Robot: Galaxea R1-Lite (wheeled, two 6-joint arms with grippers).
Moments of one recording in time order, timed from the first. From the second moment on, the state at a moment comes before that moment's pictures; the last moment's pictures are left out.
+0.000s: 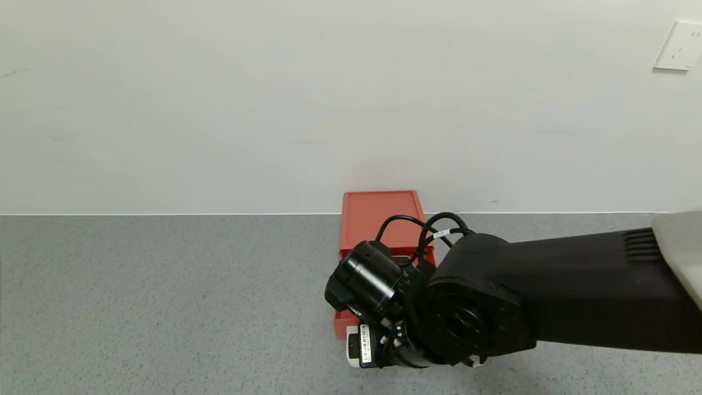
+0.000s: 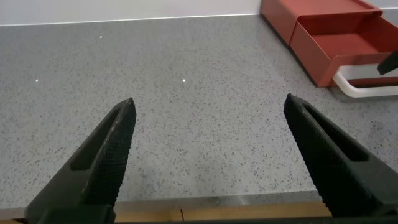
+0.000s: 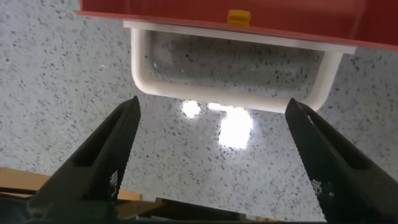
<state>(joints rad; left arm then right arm) 0.00 0.00 0.00 0.00 -0.01 -0.01 0.96 2.14 -1.59 0.61 -0.27 0.82</state>
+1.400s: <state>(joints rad) 0.00 0.00 0.00 0.00 -0.01 -0.01 1.01 2.15 -1.37 0.43 -0.34 0.85</state>
